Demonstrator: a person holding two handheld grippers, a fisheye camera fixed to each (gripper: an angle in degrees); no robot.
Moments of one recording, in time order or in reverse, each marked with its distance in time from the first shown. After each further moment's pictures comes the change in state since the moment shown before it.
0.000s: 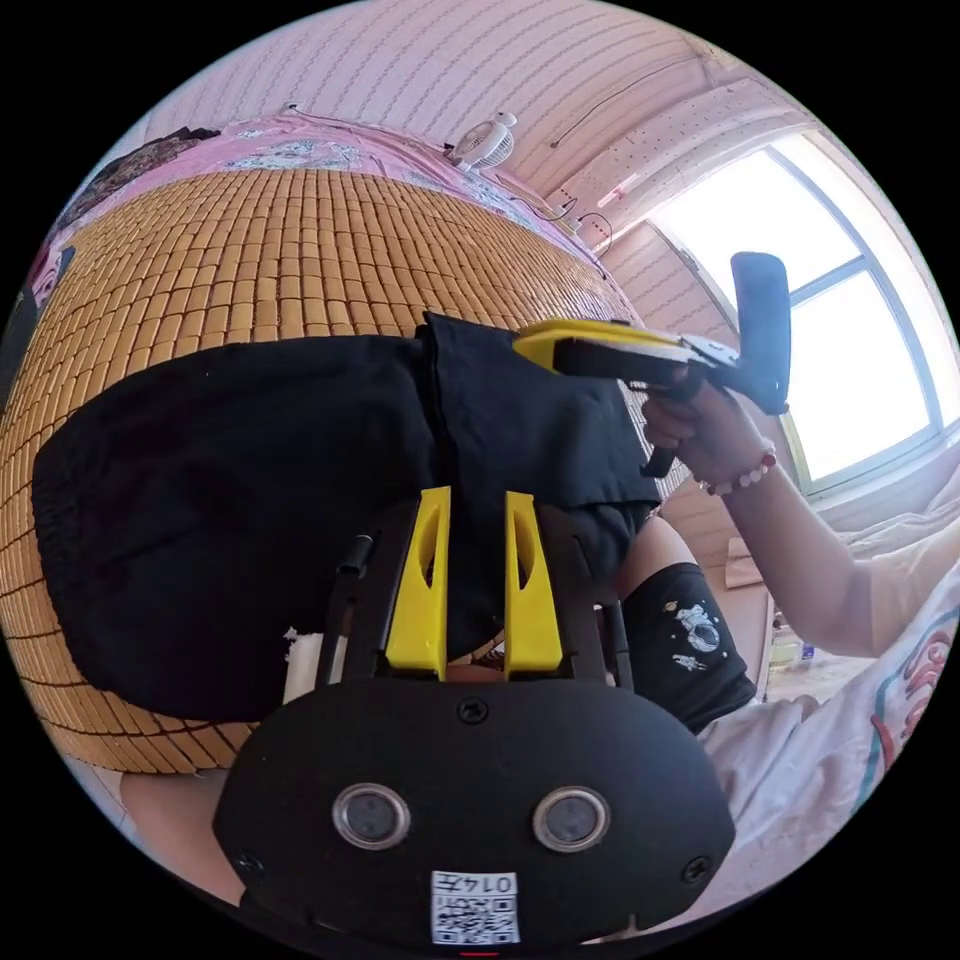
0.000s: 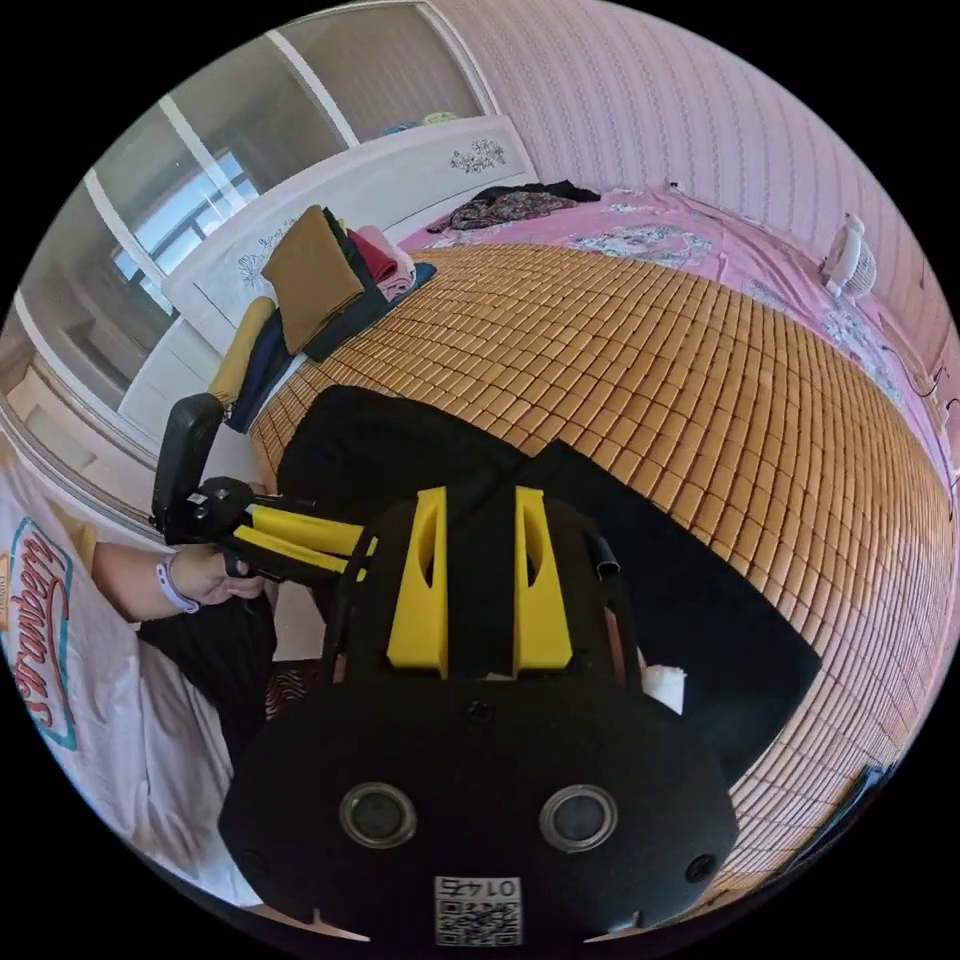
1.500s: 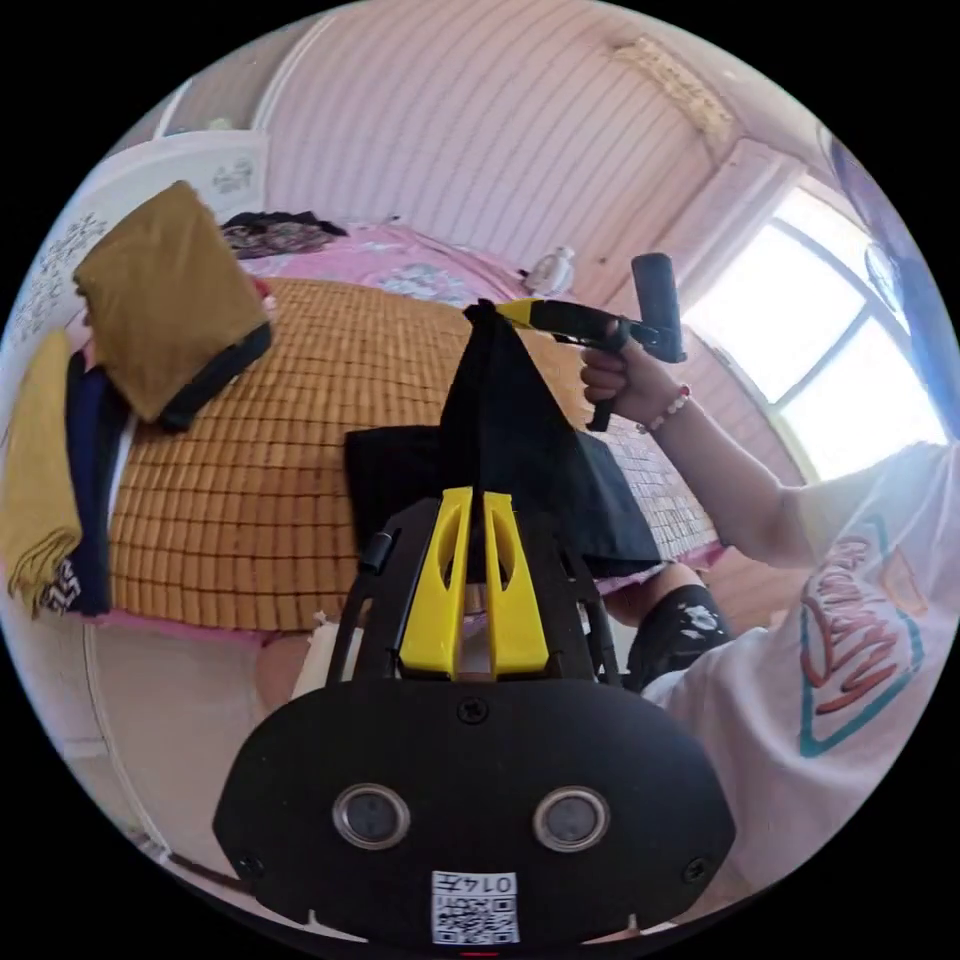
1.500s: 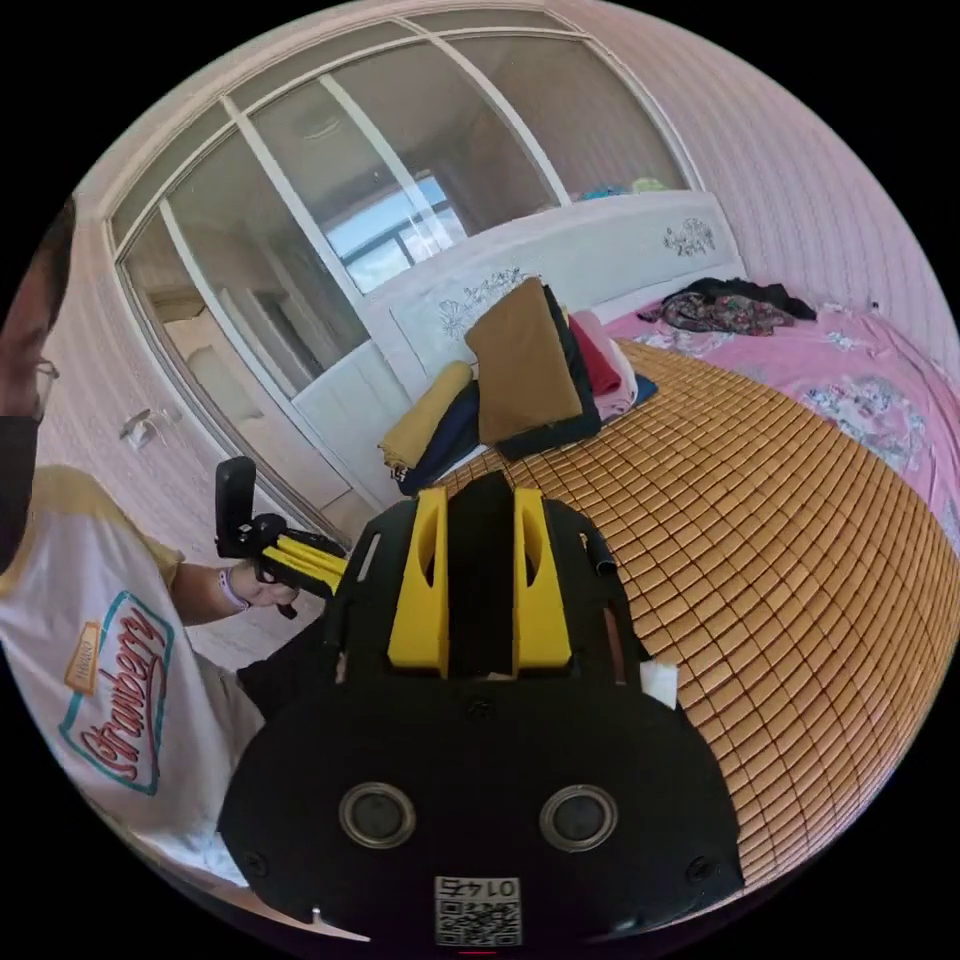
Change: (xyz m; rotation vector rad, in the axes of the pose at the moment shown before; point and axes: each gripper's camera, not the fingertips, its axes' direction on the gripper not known) left arm -0.063 0.150 -0.206 0.345 -0.254 -0.242; right arm -0.116 -0.148 0.081 0.059 -0.579 -0.213
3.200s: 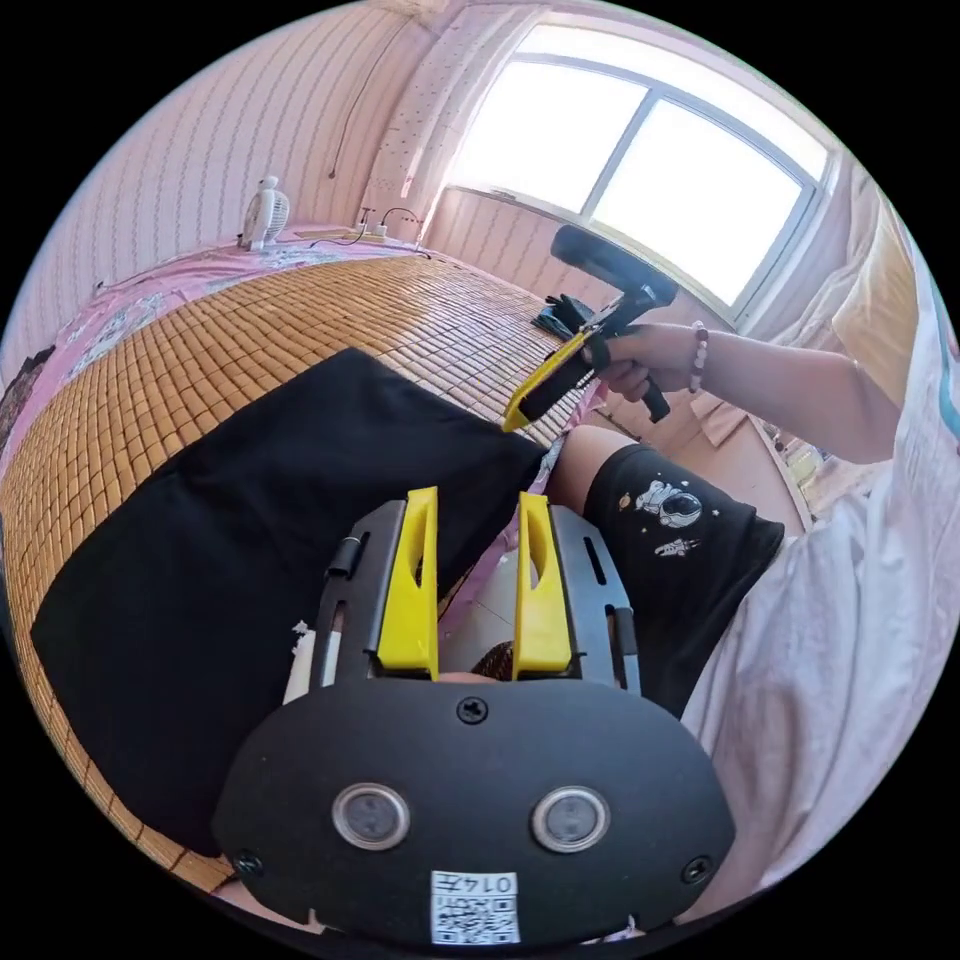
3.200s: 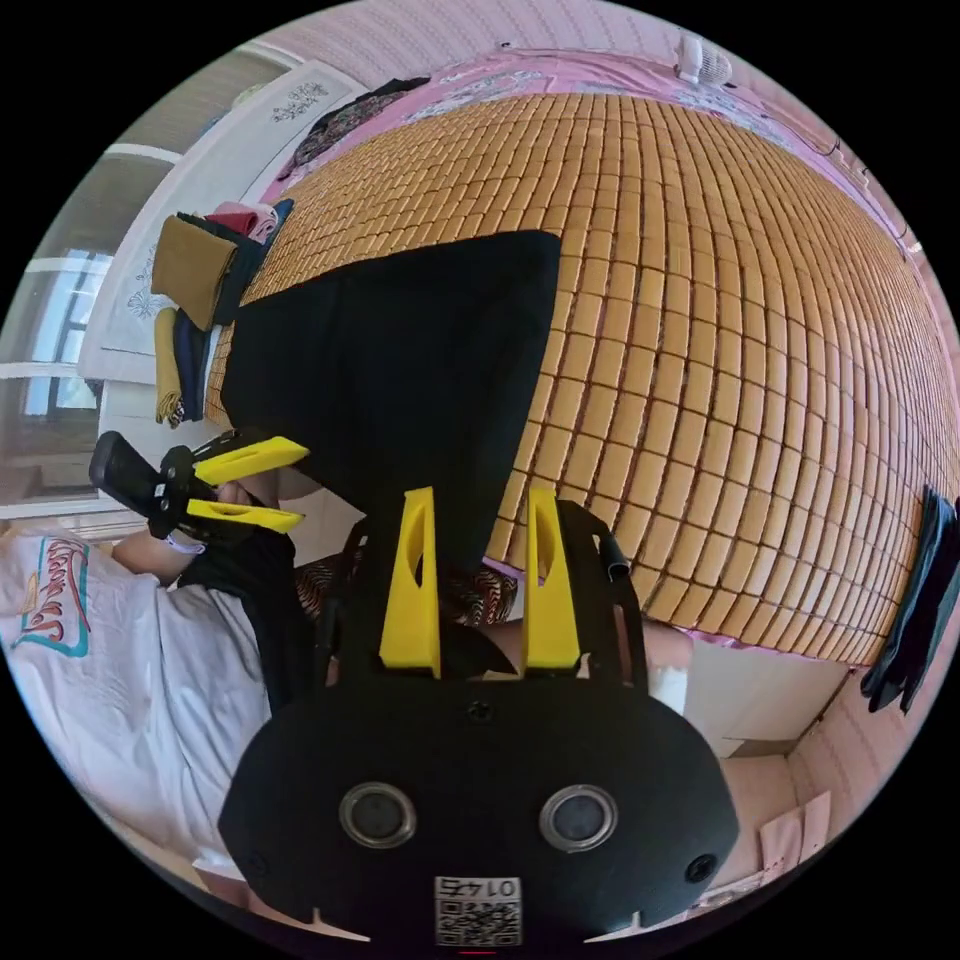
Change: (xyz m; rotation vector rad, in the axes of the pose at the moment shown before) left arm 0.279 0.070 0.189 -0.191 0.449 0.799; right arm 0.062 0.288 -0.185 -0.325 0.402 0.777
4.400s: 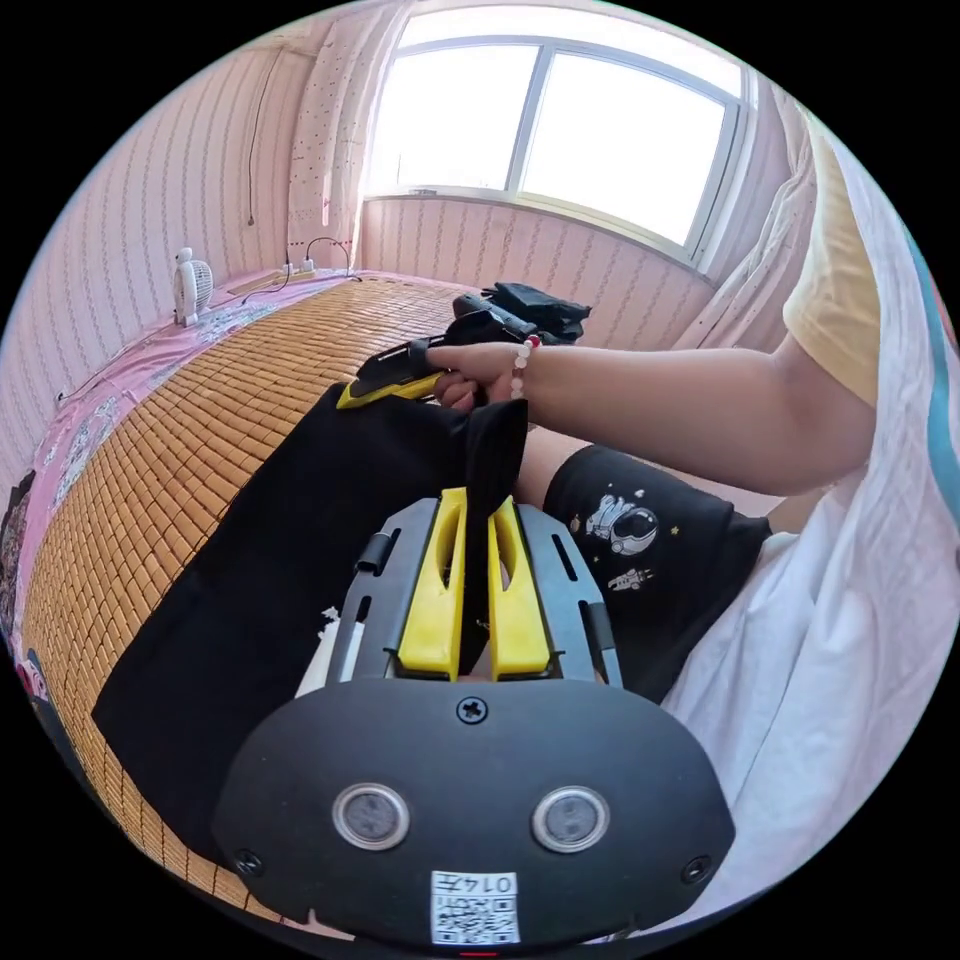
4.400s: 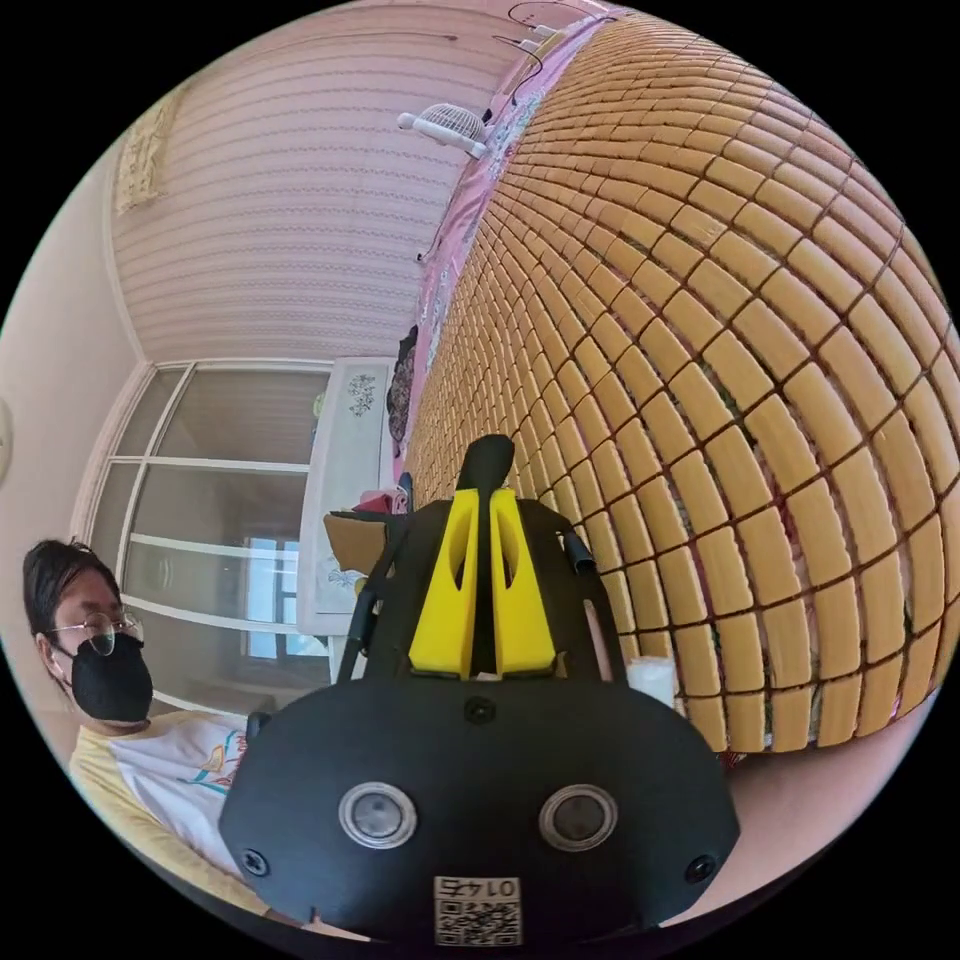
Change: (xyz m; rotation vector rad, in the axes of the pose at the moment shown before) left arm 0.049 -0.043 0.012 0.047 0.023 0.176; right arm 0.193 0.100 -0.072 0.683 -0.747 0.426
